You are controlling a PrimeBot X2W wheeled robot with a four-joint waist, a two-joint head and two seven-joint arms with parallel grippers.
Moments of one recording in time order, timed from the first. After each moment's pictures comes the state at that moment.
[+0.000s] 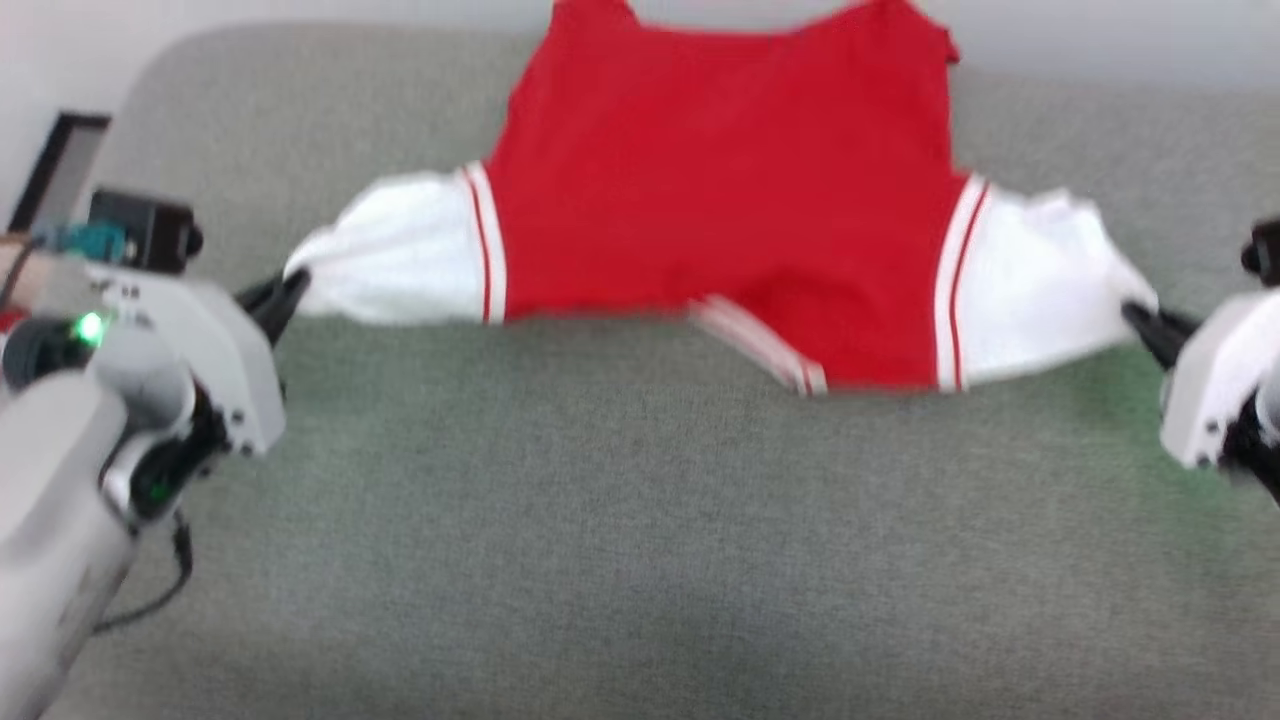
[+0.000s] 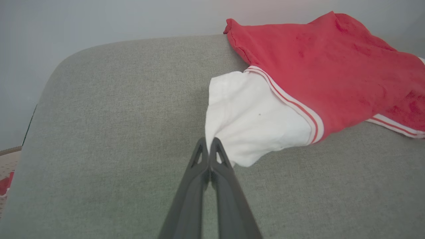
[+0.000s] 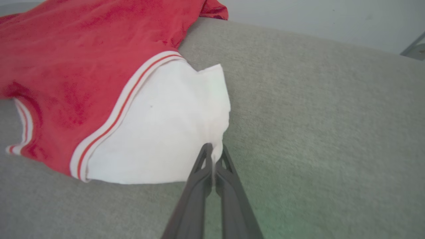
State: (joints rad) left arm -0.91 0.71 -0.83 0.60 -1.06 -0.09 0.12; right arm -0.74 -0.55 0.44 0.59 0.72 0.13 0.30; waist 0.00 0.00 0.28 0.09
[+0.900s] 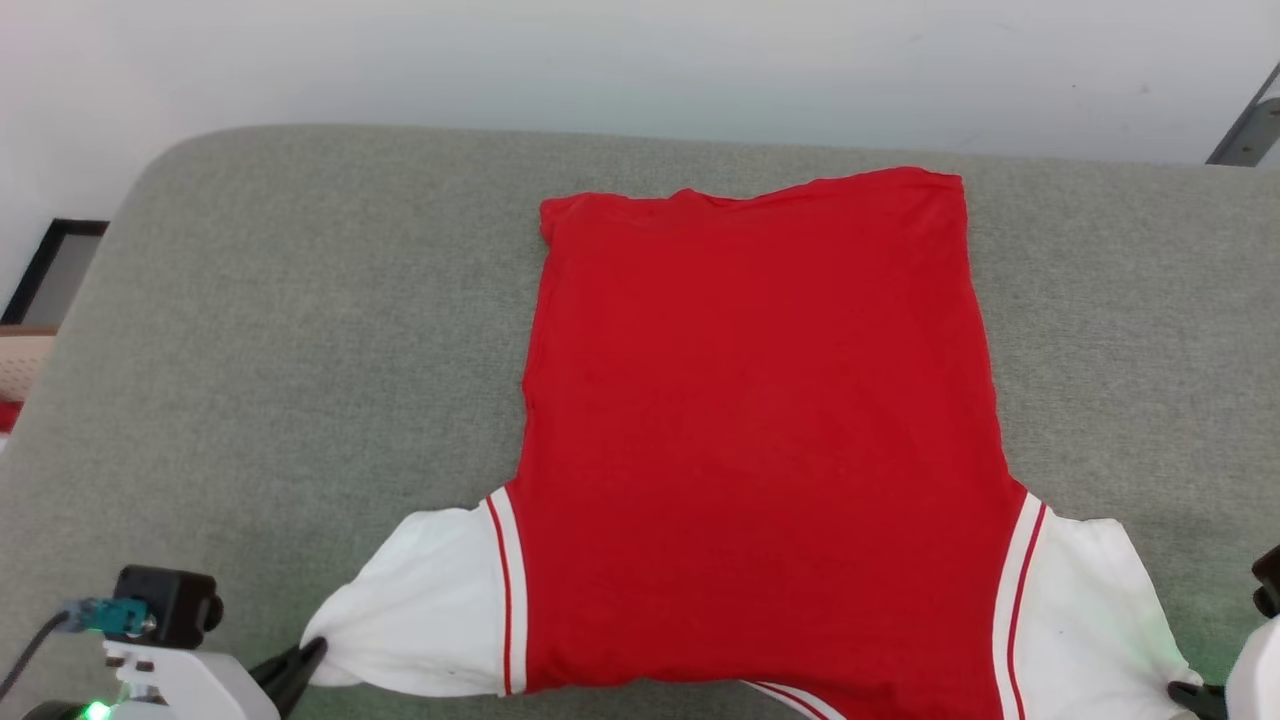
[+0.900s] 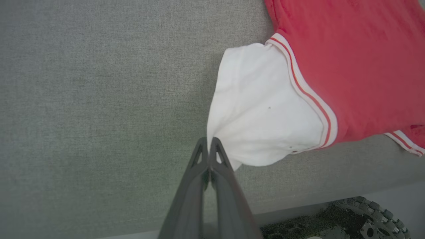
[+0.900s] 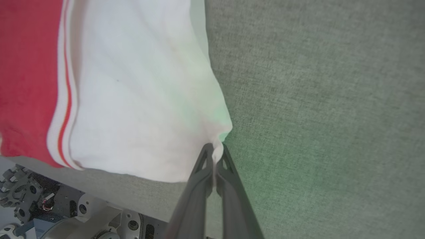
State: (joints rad) left arm -0.22 1.10 -0.83 -0.19 -1.28 0.31 0.08; right arm -0.01 -0.63 0.12 0.10 0.74 0.13 0.82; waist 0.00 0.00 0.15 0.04
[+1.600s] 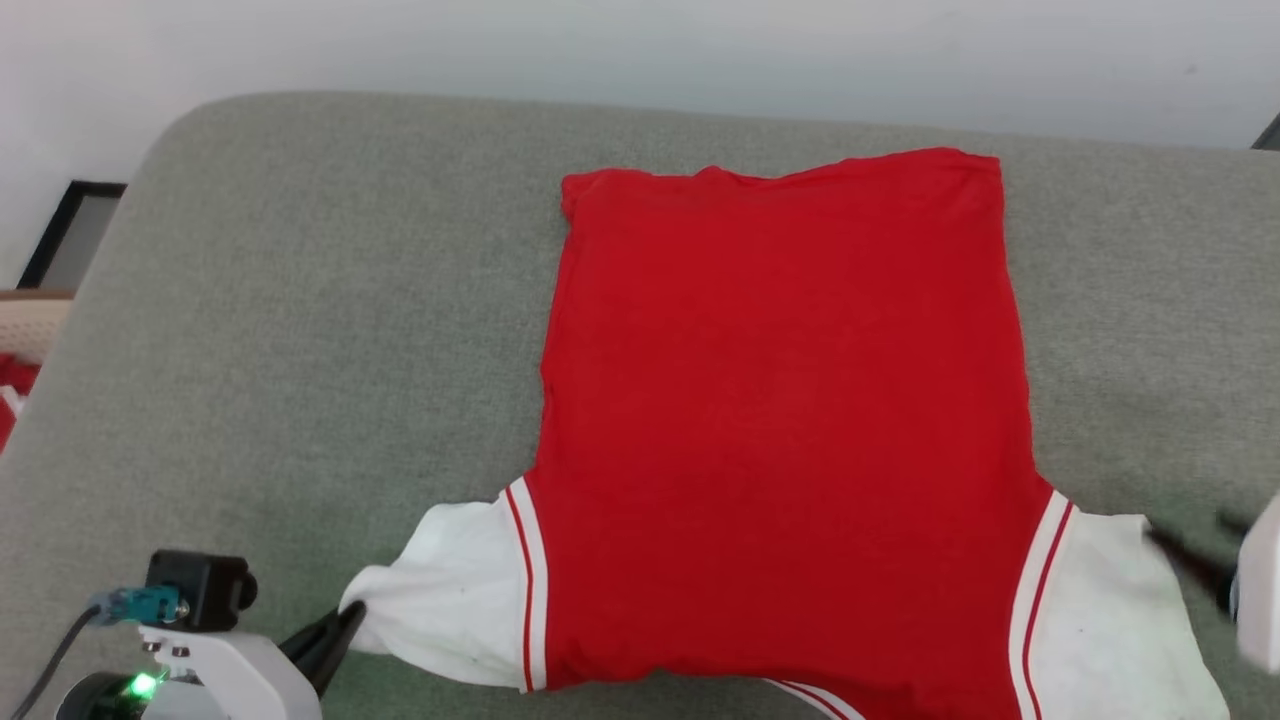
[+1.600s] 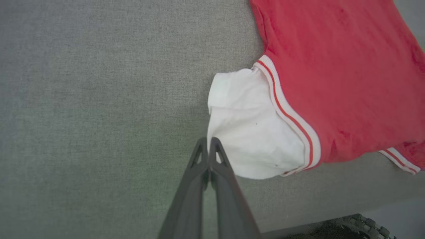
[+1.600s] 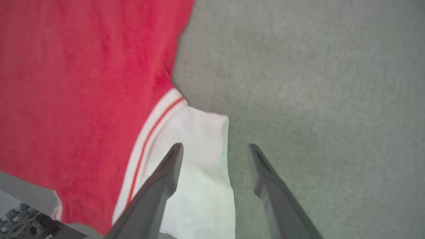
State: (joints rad) left arm -0.25 1.02 -0.84 -0.16 -1.24 0.31 0.02; right arm -0.12 -0.49 -0.04 -0.08 0.59 0.13 0.96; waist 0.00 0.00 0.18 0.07
